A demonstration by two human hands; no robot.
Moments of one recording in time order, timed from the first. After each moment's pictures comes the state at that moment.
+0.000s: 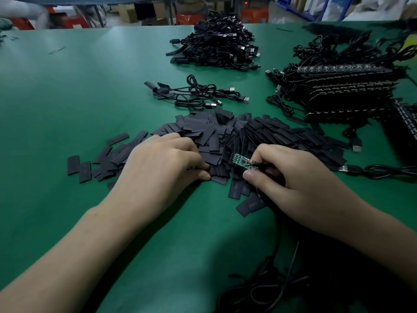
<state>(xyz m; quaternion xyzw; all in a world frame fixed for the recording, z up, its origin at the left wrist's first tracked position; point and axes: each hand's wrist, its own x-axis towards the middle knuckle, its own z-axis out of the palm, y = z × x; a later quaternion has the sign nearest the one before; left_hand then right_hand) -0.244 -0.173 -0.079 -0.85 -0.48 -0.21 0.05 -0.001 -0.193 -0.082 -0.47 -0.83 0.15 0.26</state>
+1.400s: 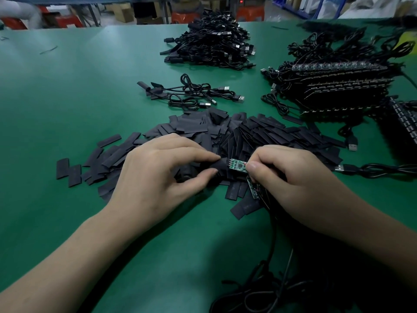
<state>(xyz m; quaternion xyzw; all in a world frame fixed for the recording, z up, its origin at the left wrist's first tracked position) -0.234 -0.179 -0.083 -0.83 -0.41 -0.37 -0.05 0.001 -0.193 -0.079 -0.49 -0.79 0.21 0.29</state>
